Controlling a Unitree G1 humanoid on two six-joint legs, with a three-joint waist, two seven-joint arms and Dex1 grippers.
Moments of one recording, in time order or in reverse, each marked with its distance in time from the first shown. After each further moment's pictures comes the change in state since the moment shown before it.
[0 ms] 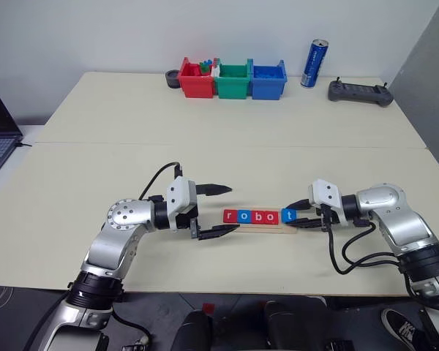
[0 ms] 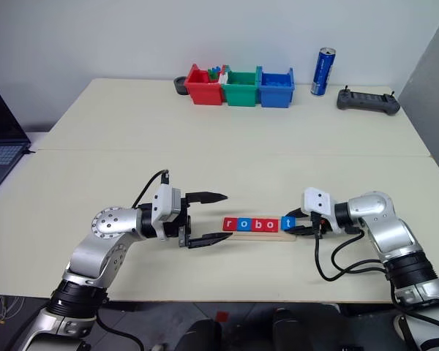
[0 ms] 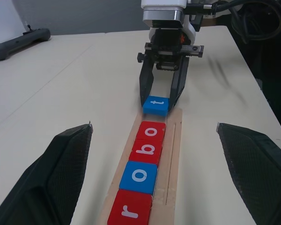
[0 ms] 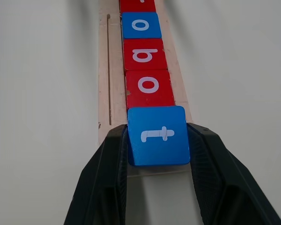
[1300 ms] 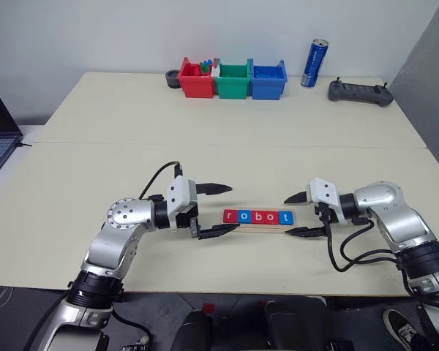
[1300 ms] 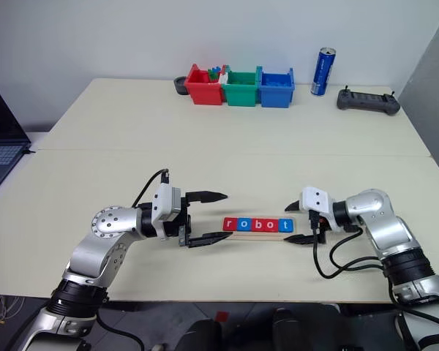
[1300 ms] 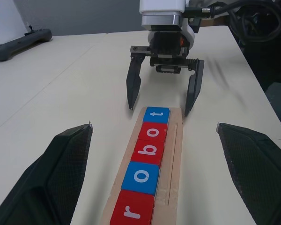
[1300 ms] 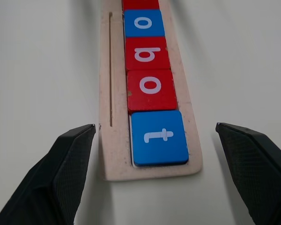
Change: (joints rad) left arm -0.004 0.000 0.000 0.000 0.000 0.000 0.002; right arm -0.024 -0.001 0.001 -0.009 0.006 0.064 0.024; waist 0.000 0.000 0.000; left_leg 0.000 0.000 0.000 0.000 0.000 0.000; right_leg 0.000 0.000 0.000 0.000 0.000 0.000
